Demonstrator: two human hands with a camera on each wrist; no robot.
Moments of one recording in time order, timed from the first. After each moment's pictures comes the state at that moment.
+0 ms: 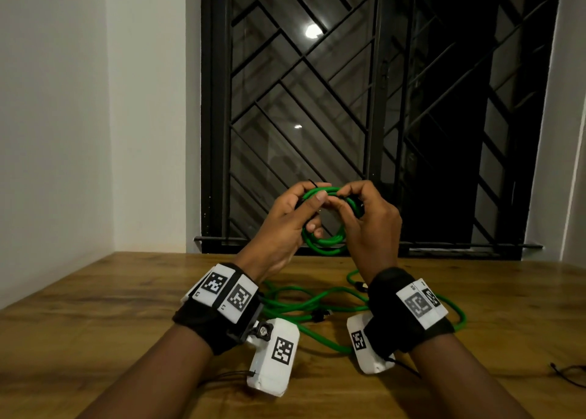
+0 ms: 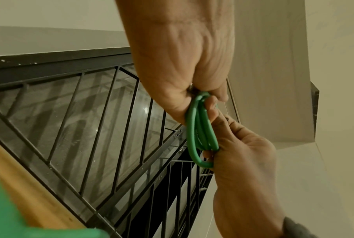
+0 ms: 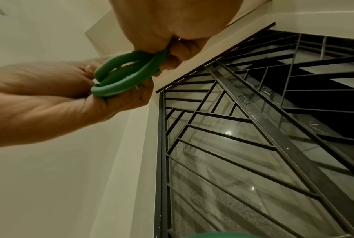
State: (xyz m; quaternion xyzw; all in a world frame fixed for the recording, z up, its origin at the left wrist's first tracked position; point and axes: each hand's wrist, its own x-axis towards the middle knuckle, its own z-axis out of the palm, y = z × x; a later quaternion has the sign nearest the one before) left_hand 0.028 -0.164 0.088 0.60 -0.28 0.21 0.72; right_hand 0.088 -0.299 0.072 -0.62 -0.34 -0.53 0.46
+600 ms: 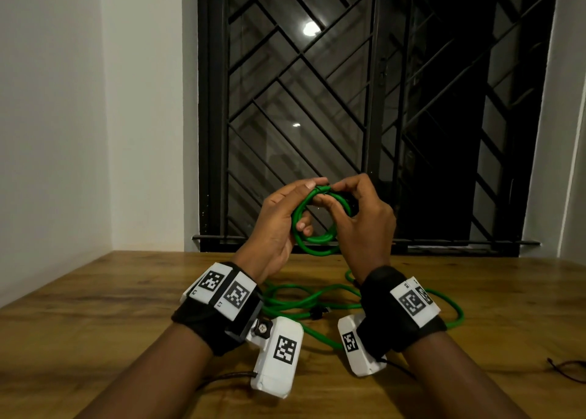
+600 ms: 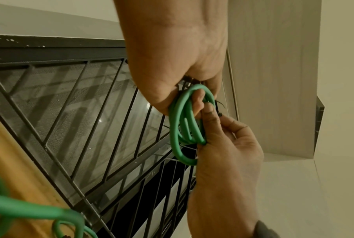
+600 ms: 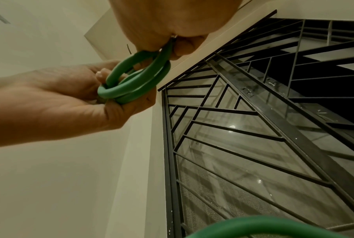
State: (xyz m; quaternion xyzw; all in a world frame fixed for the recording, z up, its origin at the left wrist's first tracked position) left_hand 0.028 -0.165 0.089 0.55 -0.24 0.22 0.77; right_hand 0.074 -0.293 0.072 -0.61 -0.35 -0.52 0.49
